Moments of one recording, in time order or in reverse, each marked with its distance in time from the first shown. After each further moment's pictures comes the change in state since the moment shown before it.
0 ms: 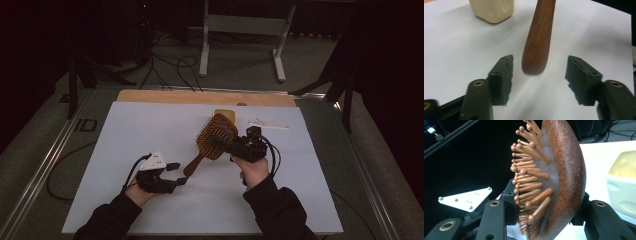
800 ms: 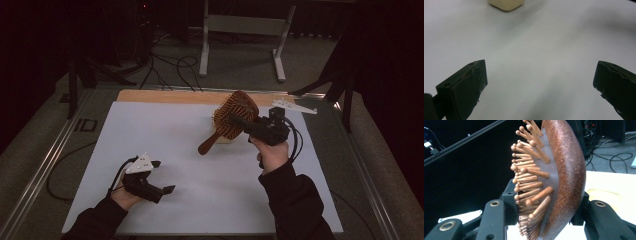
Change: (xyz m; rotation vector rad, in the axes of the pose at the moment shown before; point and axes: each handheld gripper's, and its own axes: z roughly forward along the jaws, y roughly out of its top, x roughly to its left) left arm 0.011 -0.018 -0.030 0.029 0.039 -0.003; right arm 0.000 0.053 -0.040 -0.107 -0.064 -0.065
